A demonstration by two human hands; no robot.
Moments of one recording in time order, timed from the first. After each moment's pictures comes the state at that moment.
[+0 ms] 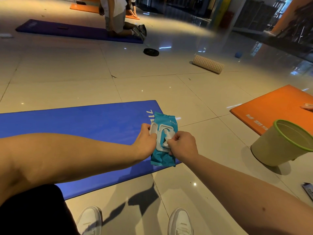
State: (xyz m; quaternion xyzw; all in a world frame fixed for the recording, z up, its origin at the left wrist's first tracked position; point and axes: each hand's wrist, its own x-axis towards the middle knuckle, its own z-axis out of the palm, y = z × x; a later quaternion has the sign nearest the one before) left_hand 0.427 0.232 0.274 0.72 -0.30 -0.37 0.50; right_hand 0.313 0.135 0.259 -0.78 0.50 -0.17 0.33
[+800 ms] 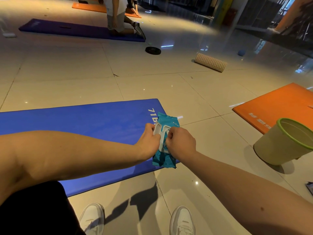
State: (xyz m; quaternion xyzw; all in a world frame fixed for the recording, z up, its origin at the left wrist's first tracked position) left_hand 0.422 0.235 0.272 0.73 -0.32 -0.39 0.47; right_hand 0.324 0.144 0.265 -0.88 0.45 -0.10 0.10
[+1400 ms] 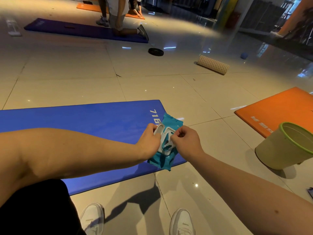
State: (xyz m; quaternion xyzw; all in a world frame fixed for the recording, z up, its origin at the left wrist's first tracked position) left_hand 0.427 0.234 0.270 0.74 -0.32 -0.35 0.47; right_hand 0.312 0.133 0.265 -0.77 0.45 -0.25 0.39
